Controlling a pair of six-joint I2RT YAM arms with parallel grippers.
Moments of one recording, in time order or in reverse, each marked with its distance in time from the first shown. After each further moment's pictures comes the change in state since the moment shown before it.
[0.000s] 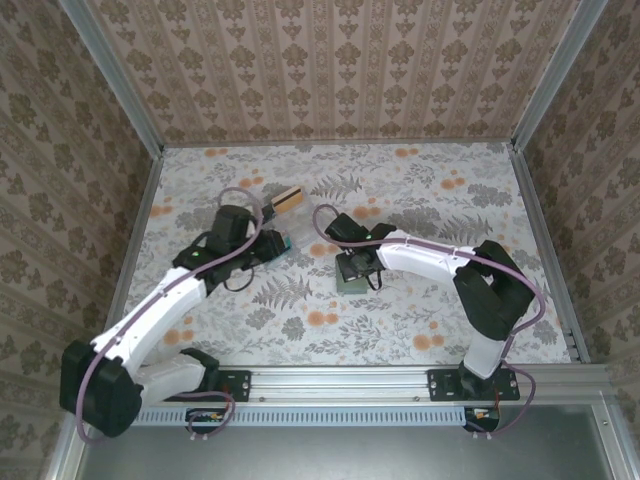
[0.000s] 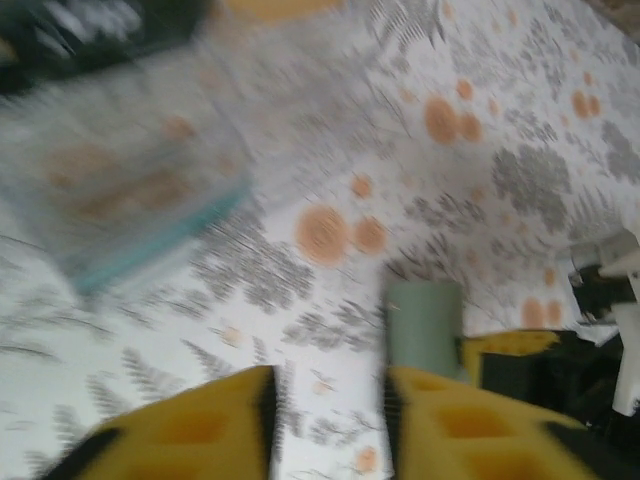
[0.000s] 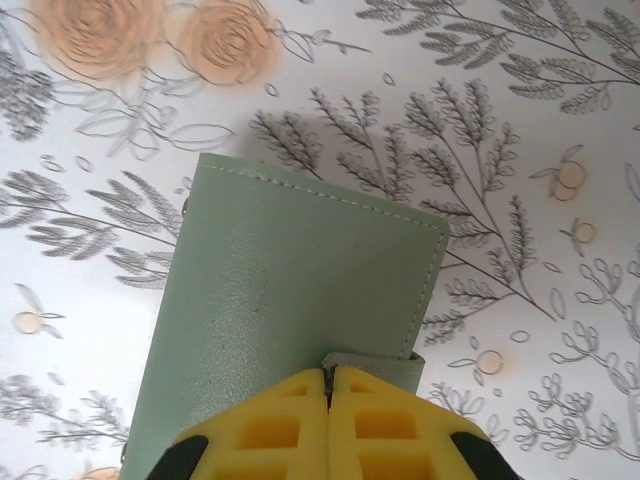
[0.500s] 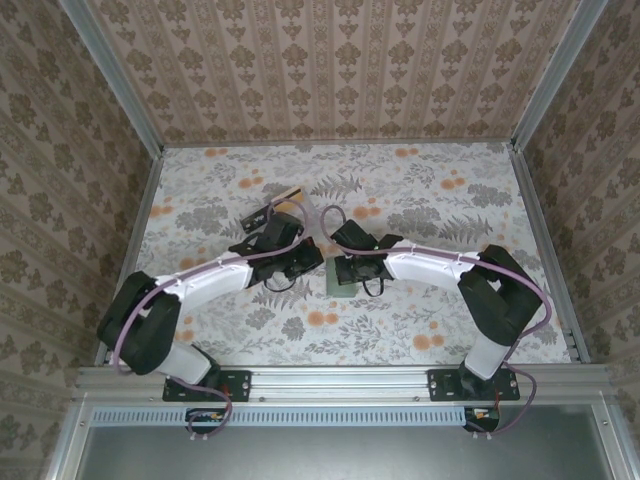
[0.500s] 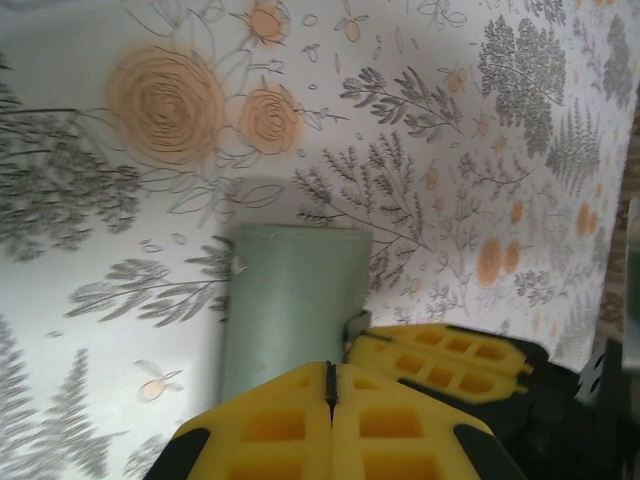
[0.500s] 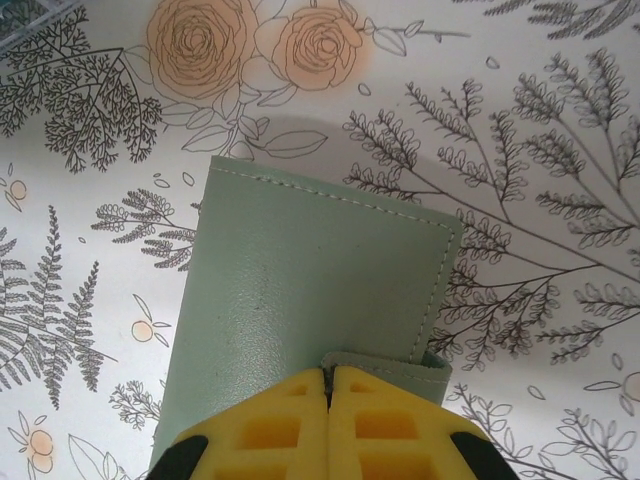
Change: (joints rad) left arm -0.163 0.368 -0.004 0.328 0.121 -0.274; right arm 0.000 -0.048 -0.145 0.225 -0.123 0.112
